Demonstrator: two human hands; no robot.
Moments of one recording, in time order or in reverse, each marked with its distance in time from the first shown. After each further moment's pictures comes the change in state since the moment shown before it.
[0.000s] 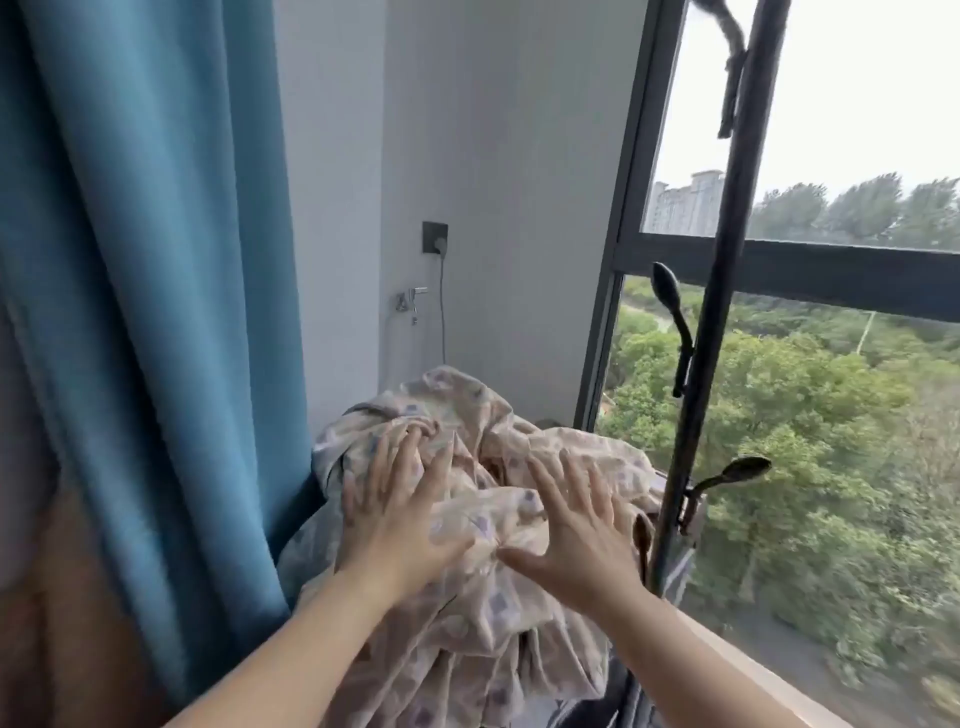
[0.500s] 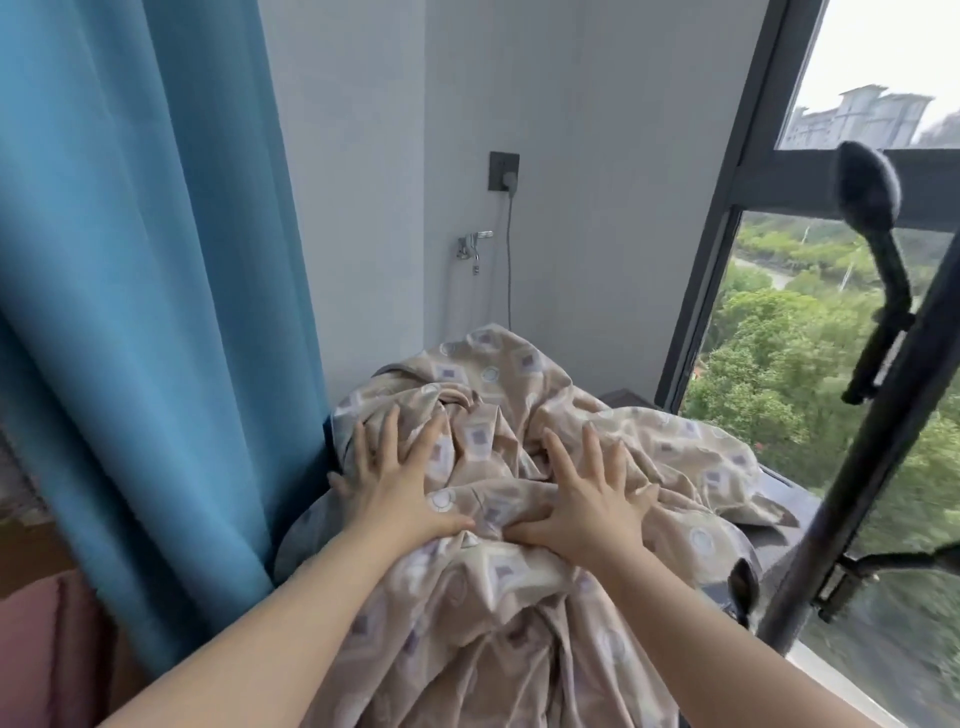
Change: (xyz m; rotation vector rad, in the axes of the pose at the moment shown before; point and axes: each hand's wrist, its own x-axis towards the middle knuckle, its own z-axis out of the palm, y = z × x) left_hand 0.082 -0.027 0.052 -0.076 -0.096 -0.303; right_hand 0.130 0.022 0.057 -0.011 -0.108 -0.014
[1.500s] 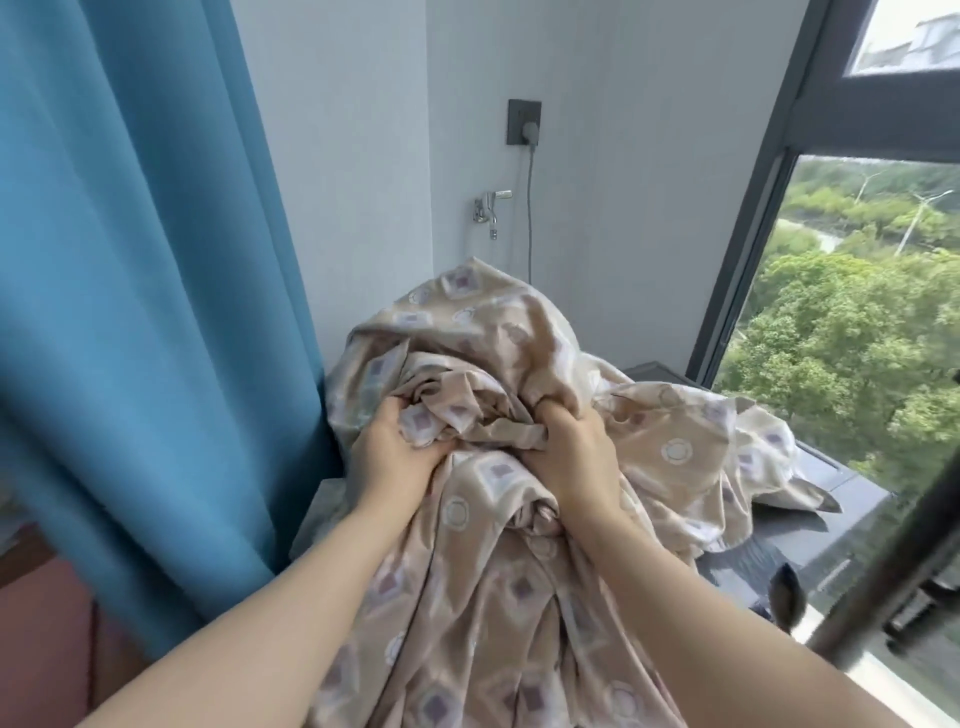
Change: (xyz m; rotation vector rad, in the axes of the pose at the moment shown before) left_hand 0.023 0.006 0.015 -0.701 0.415 -0.130; right_hand 0.043 -0.018 0.020 0.336 0.429 -0.177
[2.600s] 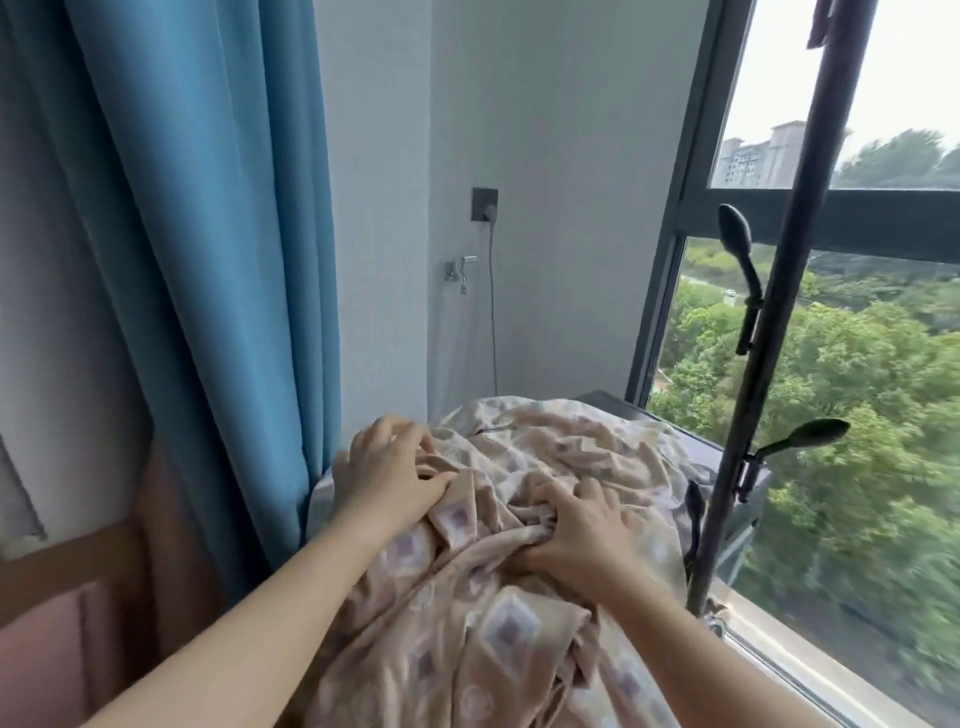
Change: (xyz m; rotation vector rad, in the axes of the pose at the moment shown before) left_hand -0.074 0.029 -0.121 0.533 -0.257 0.275; right_hand -0.140 -0.072 -0.085 -0.195 -0.318 0.181
